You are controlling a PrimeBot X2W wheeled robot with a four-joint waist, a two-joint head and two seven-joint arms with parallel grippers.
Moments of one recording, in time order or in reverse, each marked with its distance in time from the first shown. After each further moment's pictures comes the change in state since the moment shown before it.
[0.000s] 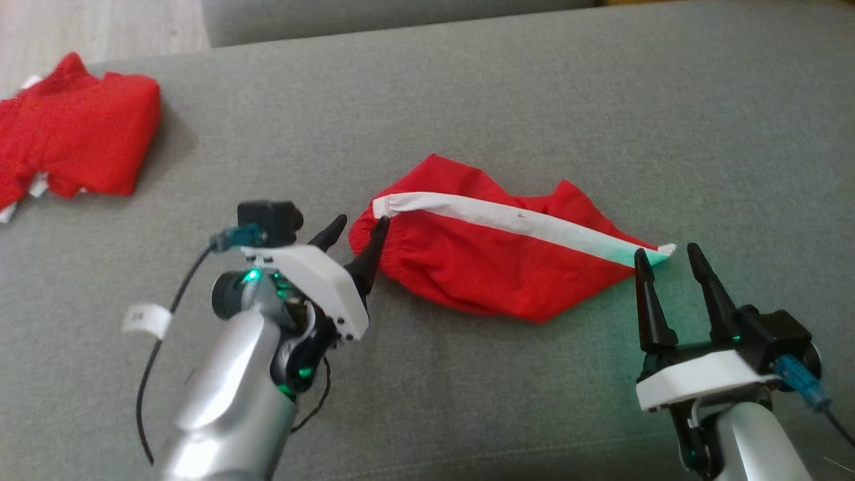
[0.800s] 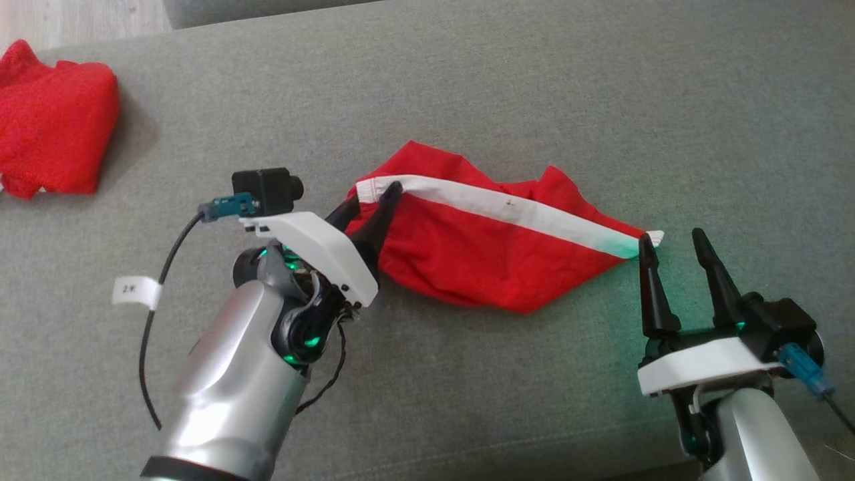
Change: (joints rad) left arm -0.102 -0.002 -0.057 0.048 -0.246 -0.018 -0.002; right arm -0.041 0.000 -0.007 0.025 0.000 0.000 -0.022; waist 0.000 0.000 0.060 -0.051
